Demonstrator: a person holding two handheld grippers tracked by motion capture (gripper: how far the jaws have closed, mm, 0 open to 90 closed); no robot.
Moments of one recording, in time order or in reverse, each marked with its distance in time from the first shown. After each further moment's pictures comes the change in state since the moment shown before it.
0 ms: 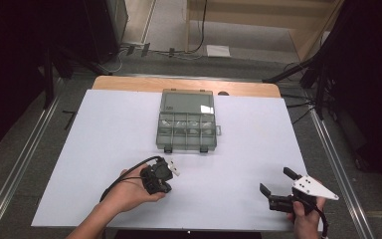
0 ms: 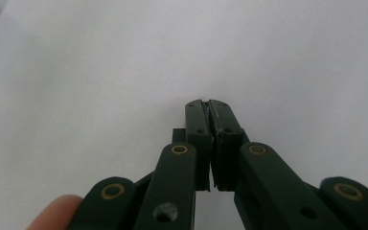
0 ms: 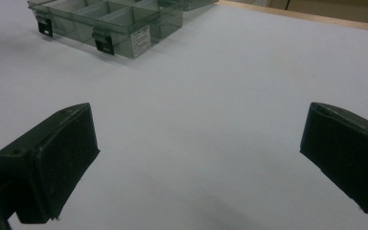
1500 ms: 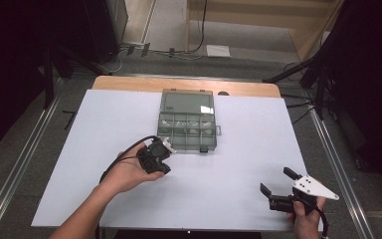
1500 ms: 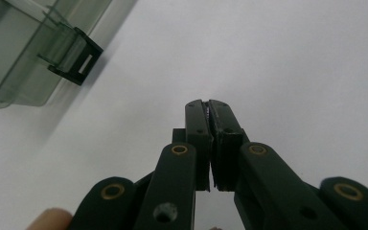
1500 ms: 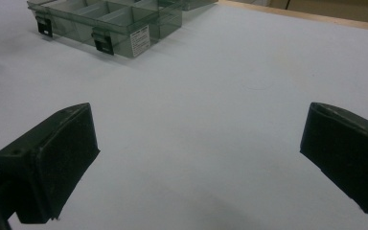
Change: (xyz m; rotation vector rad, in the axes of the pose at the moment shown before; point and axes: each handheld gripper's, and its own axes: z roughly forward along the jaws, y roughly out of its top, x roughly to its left) left arm 0.042 0.019 -0.026 -0.058 0.009 -0.053; right arm -0.001 -0.001 0.000 0.002 0.001 0.002
